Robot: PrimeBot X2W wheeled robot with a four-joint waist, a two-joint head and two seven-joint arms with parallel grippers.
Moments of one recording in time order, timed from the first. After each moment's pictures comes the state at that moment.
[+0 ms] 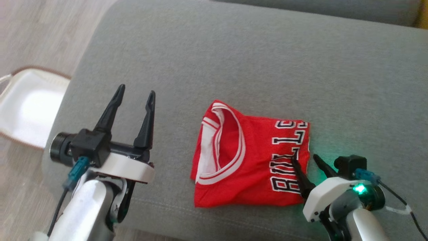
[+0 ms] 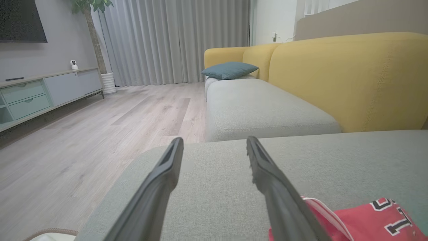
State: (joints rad) left arm -0.24 0.29 -0.44 0.02 -0.30 0.14 -0.24; right arm -0.07 -0.04 0.13 0.33 0.21 0.12 0.16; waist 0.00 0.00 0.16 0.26
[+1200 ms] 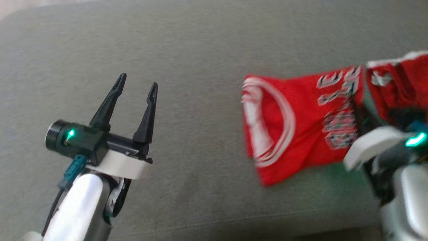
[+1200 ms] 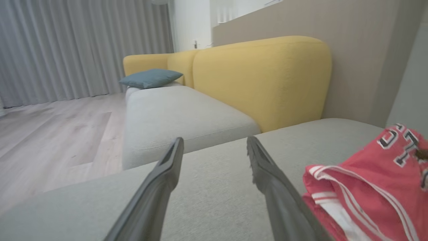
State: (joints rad) left arm -0.25 0.27 -0.40 0.00 -0.23 0.06 -0.26; right arm -0.17 -0.08 -0.03 0.12 0.10 0.12 0.26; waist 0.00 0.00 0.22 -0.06
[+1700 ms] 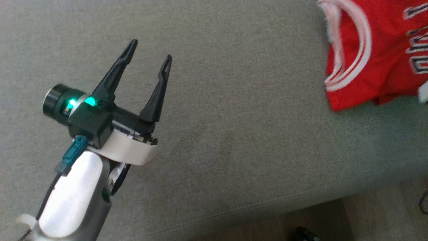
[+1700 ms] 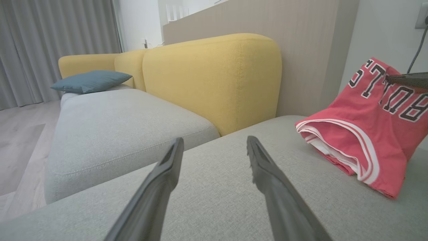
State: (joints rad) left arm -0.38 0.30 -0.44 -0.06 -0.19 0.01 -0.23; right arm -0.46 -0.24 -0.21 0.07 0.10 0.12 0.28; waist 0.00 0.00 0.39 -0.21
